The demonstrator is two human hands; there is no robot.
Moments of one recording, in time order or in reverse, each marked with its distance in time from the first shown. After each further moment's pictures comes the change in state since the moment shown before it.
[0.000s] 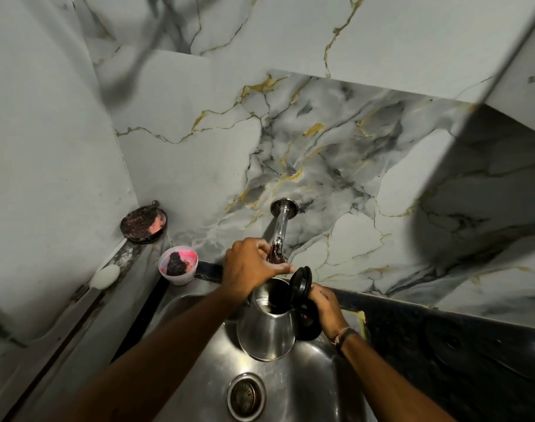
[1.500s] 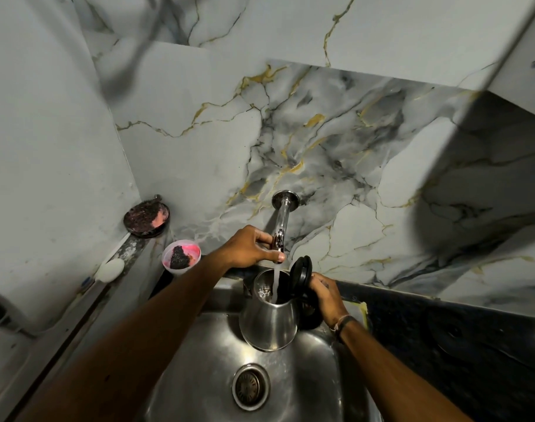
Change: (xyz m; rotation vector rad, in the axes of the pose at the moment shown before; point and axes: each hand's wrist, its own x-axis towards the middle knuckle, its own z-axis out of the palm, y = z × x) left_hand 0.034 -0.019 -0.025 -0.335 -0.501 0.053; right_hand -0.003 -0.011 0.006 -0.041 0.030 -0.019
